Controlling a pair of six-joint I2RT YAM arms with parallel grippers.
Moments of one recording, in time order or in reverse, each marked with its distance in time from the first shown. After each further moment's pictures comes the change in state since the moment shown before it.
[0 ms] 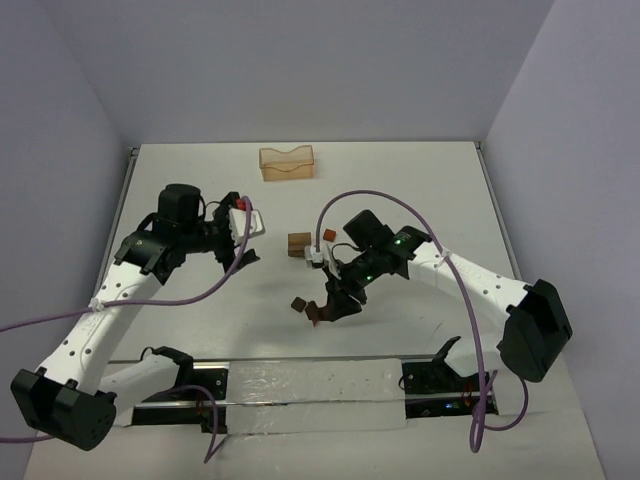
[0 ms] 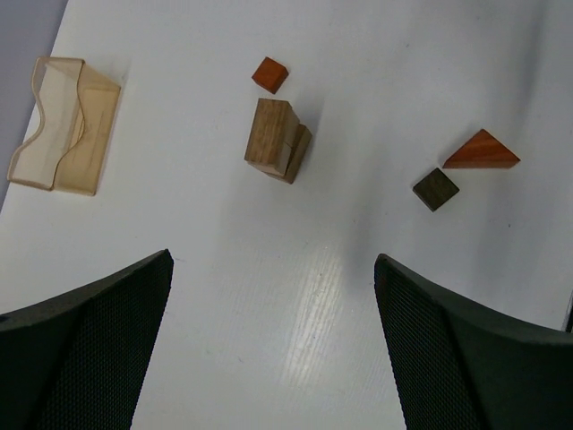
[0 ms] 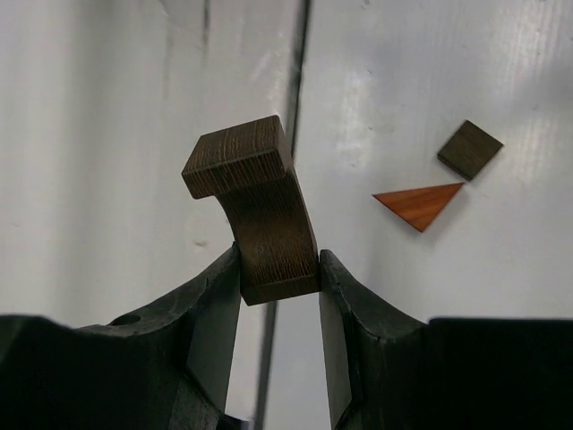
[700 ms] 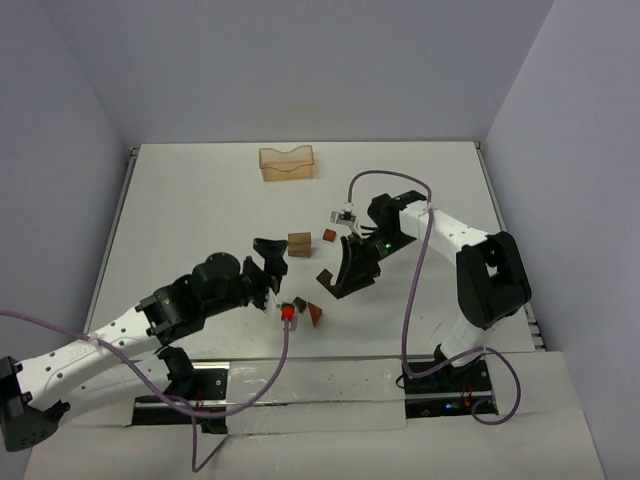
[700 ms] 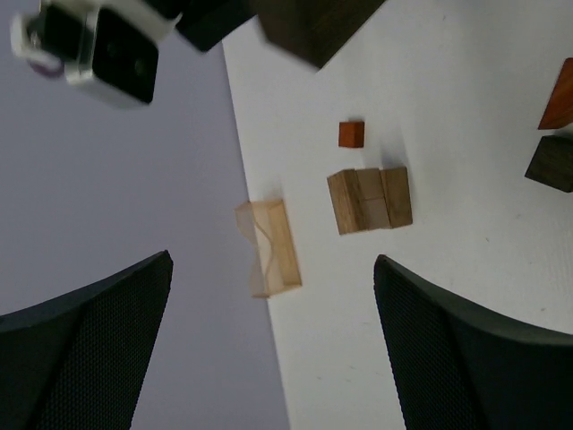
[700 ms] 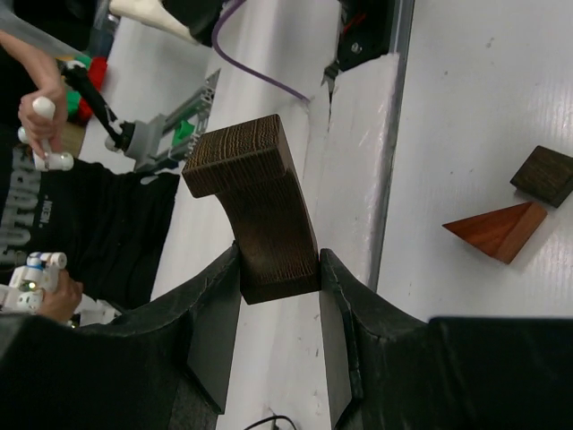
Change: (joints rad) left arm -0.617 -0.229 -0.324 0.337 -0.552 0.494; right arm -0.322 0.326 0.168 -0.470 -0.558 -0.311
